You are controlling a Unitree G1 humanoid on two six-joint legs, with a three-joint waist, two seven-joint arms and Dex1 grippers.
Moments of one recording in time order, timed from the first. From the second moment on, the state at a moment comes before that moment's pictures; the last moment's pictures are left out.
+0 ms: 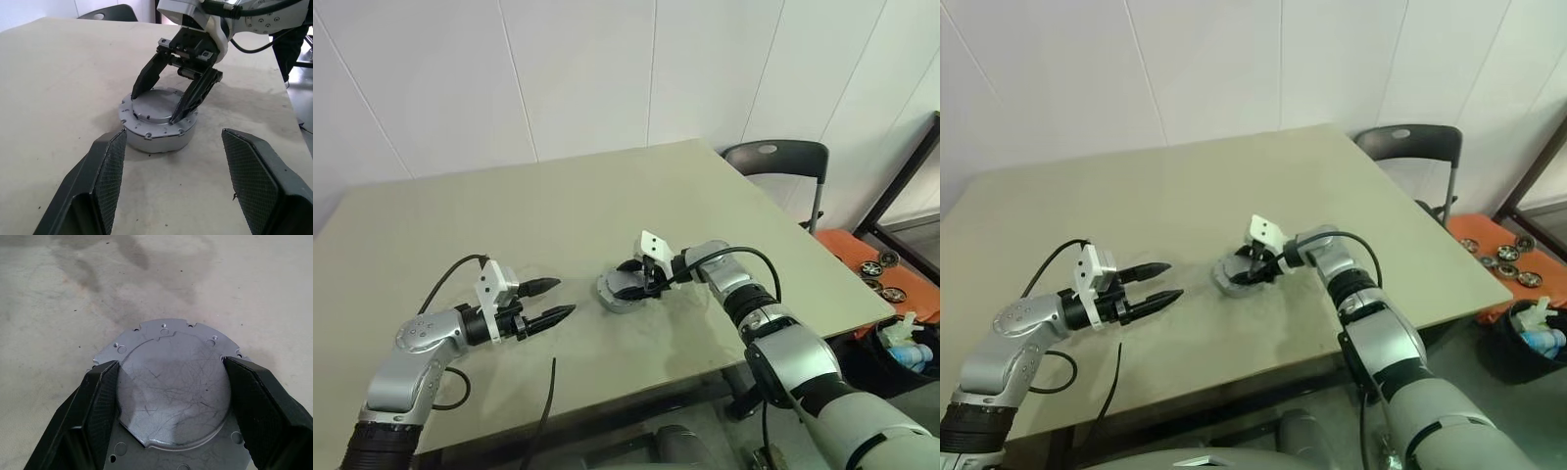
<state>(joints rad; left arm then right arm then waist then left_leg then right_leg) -0.01 0.61 0.09 -0.18 -0.47 0.29 -0.99 -0.91 -0.21 0.27 1.08 -0.05 -0.08 1.22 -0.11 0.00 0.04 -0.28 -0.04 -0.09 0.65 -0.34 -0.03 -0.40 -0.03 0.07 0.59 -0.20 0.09</state>
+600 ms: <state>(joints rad) -0.01 0.60 0.09 -0.19 -0.48 0.29 -0.98 -0.91 -0.24 0.27 1.08 -0.06 -0.12 1.28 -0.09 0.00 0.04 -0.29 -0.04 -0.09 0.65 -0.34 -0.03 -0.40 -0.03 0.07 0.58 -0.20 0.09</state>
